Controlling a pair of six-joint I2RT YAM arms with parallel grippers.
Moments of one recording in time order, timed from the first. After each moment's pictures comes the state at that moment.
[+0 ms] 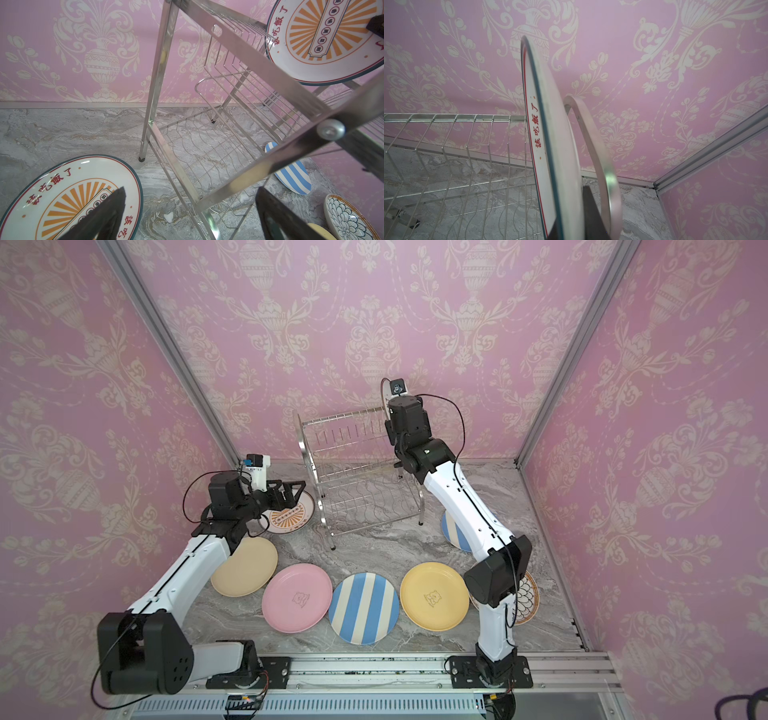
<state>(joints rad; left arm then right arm) 0.01 1.30 0.97 -0.01 0.49 -0.22 0.50 1.93 2.19 -0.51 0.59 -0.12</state>
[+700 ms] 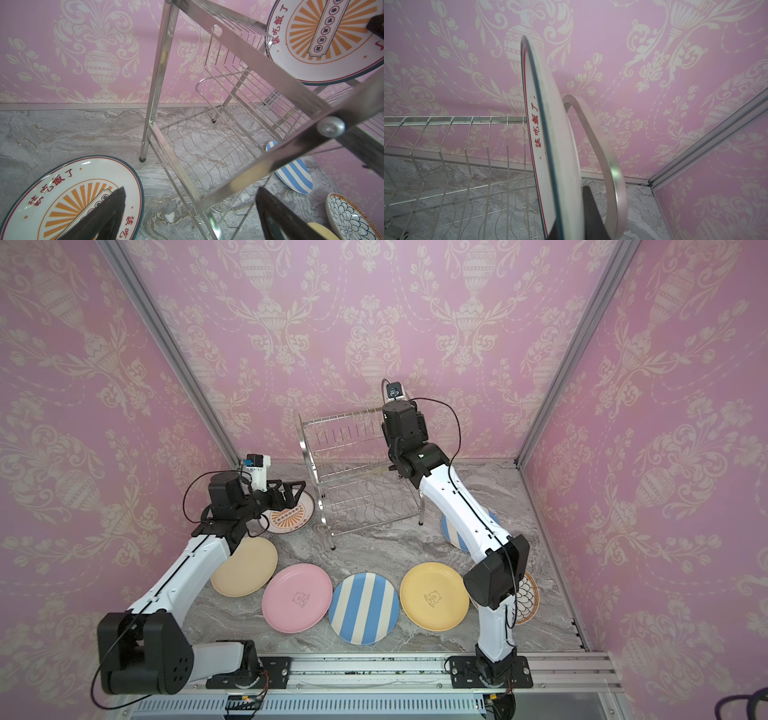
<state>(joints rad) 0.01 1.30 0.97 -0.01 0.49 -0.21 0.53 1.93 2.13 -0.44 0.67 -0.12</state>
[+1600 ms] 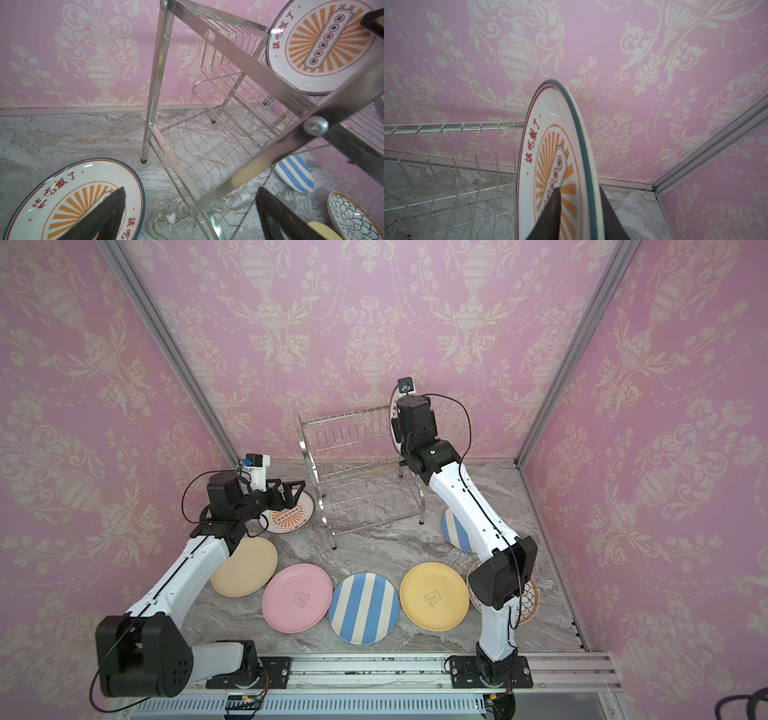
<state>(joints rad) 0.01 1.29 0.97 -0.01 0.49 -0.20 0.47 1.90 2.12 -0.44 0.58 -0.12</state>
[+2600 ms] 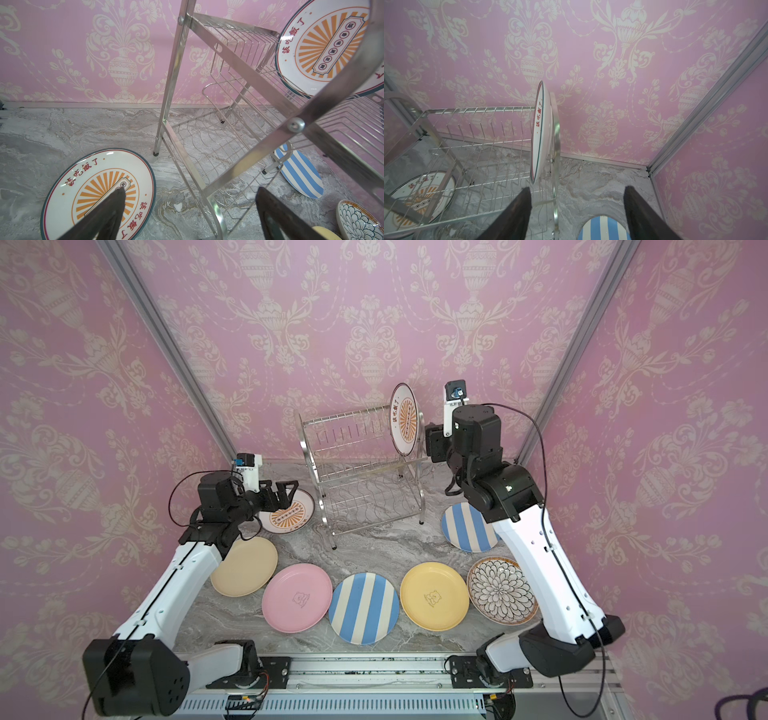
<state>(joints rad) 0.01 1.20 1.01 -0.17 0.40 -0.20 0.48 1.39 1.90 -0.77 0.43 0.00</state>
